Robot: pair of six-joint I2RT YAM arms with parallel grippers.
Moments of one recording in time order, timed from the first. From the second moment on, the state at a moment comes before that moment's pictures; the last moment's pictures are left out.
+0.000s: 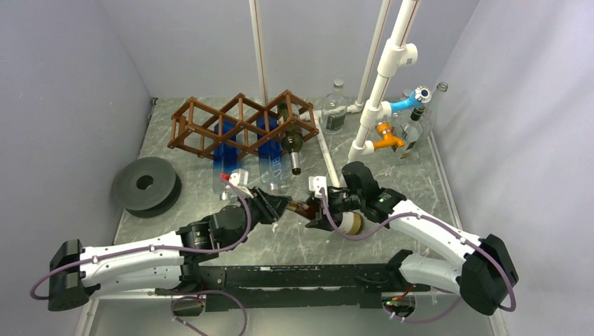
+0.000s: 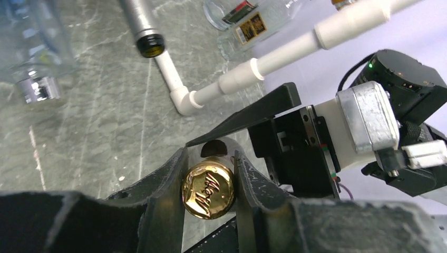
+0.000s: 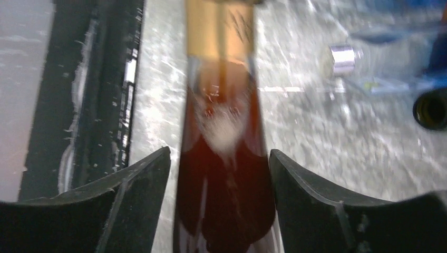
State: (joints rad) left arm -1.22 0.81 0.47 0.18 -0.60 -0.98; right arm 0.69 1.10 0.65 -0.19 -0.74 -0.50
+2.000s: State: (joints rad) left arm -1.02 0.71 0.96 -0.20 -0.39 -0.19; right arm 0.13 0.77 0.90 -0.95 -1.14 -0.94
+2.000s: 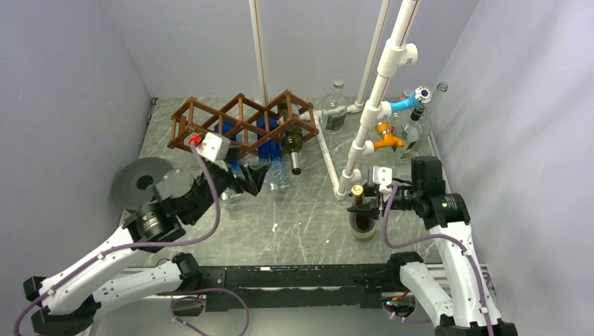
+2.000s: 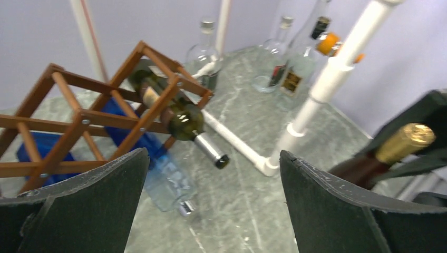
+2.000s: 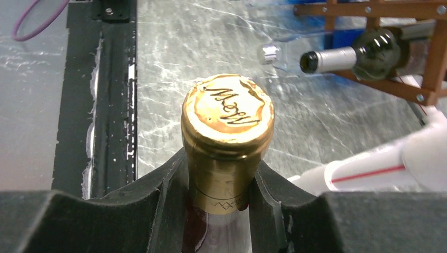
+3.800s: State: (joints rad) left arm -0.75 0.73 0.77 -0.20 -0.29 0.19; right arm -0.54 1.05 0.96 -0.44 -0.92 -0.45
